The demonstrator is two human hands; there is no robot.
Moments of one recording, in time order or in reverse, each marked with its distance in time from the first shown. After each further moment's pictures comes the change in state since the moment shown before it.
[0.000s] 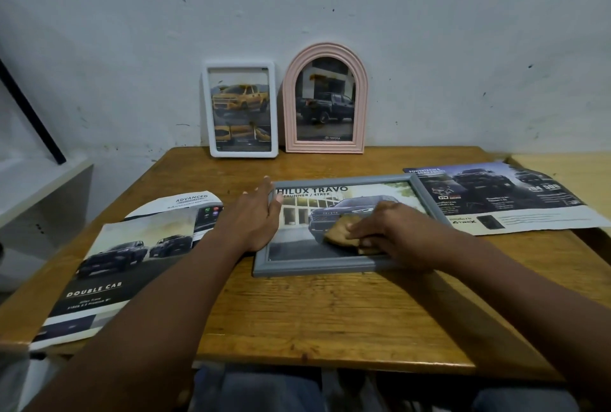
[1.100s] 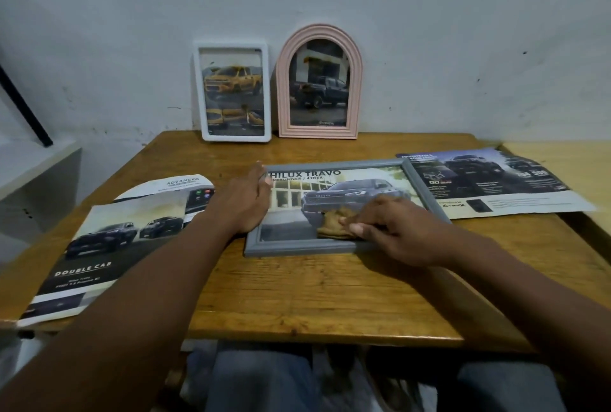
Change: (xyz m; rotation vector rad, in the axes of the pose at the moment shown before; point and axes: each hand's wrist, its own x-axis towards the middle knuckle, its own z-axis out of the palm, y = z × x) left_hand -0.005 0.005 -0.003 -0.049 0.024 -0.002; right_hand -0.026 0.000 0.010 0.166 0.081 -0.035
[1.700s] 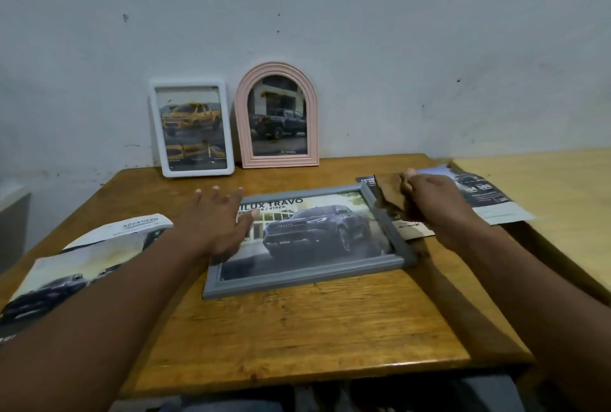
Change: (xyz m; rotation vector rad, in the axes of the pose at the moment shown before) left_hand 0.019 0.028 -0.016 0.439 -0.117 0.132; right_hand -0.019 0.064 -0.056 0.892 0.718 0.640
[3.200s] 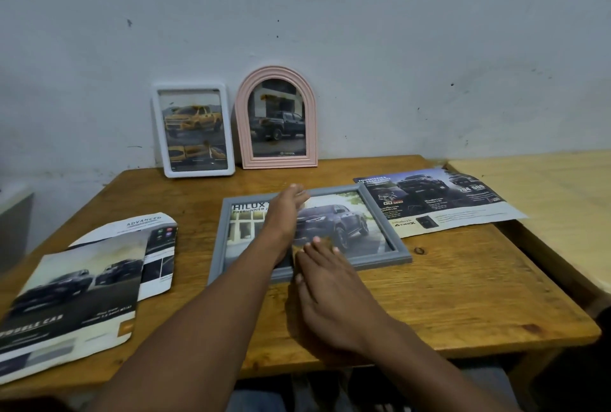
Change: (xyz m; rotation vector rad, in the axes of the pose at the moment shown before) left_hand 0.007 0.123 0.006 -1.612 0.058 -0.174; right_hand -0.138 0.023 0.097 -0.896 -0.441 -0.585
